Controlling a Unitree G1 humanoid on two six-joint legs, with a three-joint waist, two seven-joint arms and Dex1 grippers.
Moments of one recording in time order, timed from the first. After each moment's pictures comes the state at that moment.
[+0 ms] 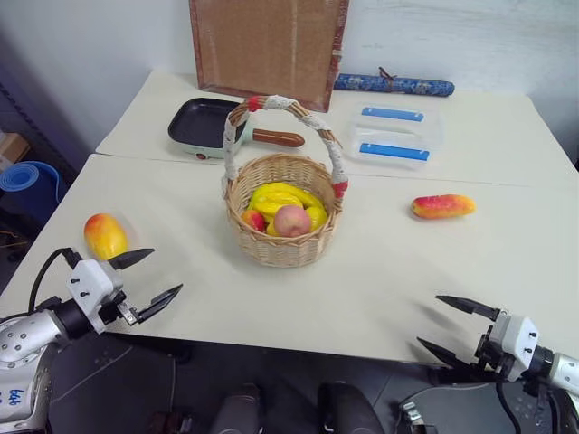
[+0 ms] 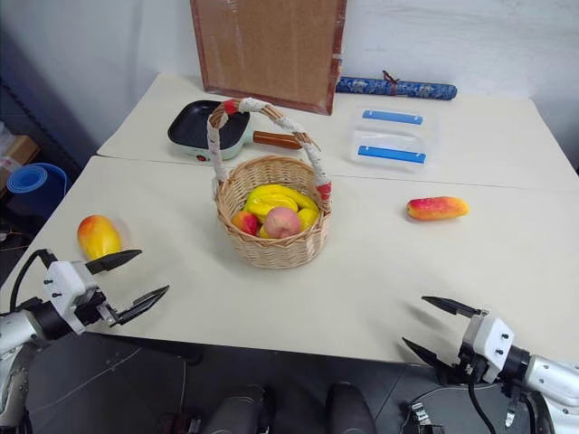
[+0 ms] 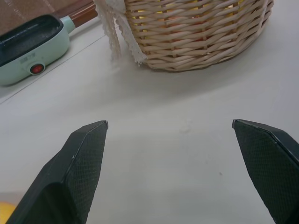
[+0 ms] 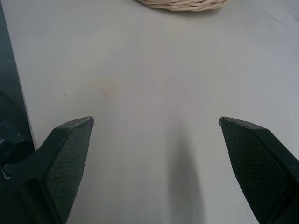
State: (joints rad) left arm 0.16 0.70 0.41 -0.14 -0.37 -0.05 -0.88; right arm 0.30 -0.70 -0.28 0.05 0.42 -0.40 1.15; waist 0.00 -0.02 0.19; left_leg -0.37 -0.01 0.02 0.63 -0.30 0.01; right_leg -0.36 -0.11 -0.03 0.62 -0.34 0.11
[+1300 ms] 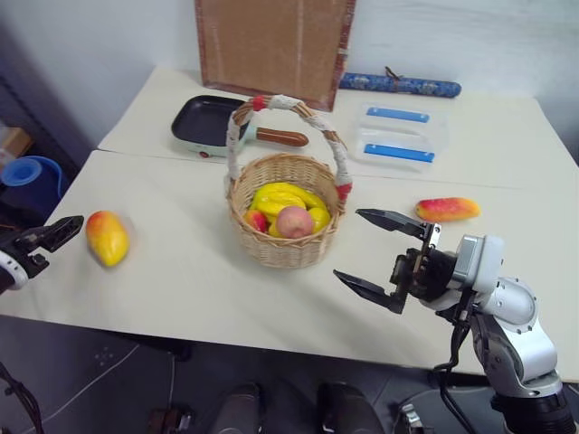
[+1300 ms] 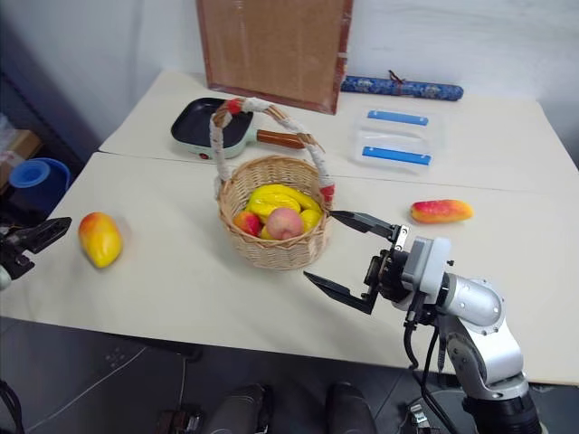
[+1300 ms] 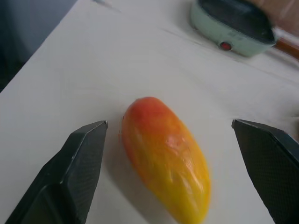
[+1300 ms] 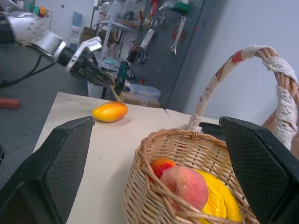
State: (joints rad) left arm -0.28 0.95 0.61 0.31 -0.75 0.91 -0.43; right arm -0.12 -0.54 -0.04 -0.47 0.58 -0.05 0.94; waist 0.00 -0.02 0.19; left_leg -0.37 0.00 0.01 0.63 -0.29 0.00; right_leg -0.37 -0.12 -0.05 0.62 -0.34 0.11
